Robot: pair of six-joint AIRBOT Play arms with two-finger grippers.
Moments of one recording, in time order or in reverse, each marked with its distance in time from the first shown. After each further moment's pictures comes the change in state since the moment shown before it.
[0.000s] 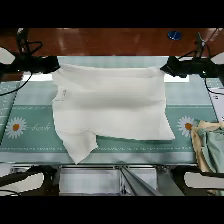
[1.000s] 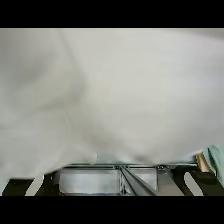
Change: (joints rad) left arm 0.065 0.718 0.637 0.111 -0.544 0.010; right arm 0.000 0.818 0.623 -0.444 0.697 0.185
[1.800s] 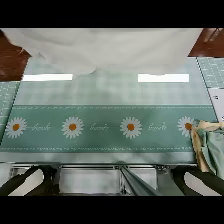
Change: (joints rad) left arm 0.233 -0.431 -0.139 -0.618 0.145 0.111; right arm 0.000 -0.452 0.002 0.330 -0.266 -0.114
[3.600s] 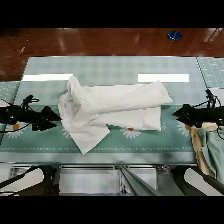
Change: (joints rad) left arm 0.069 -0.182 -1.126 0.323 0.003 -0.085; right arm -0.358 0.019 -1.305 -0.047 -0.228 -0.077
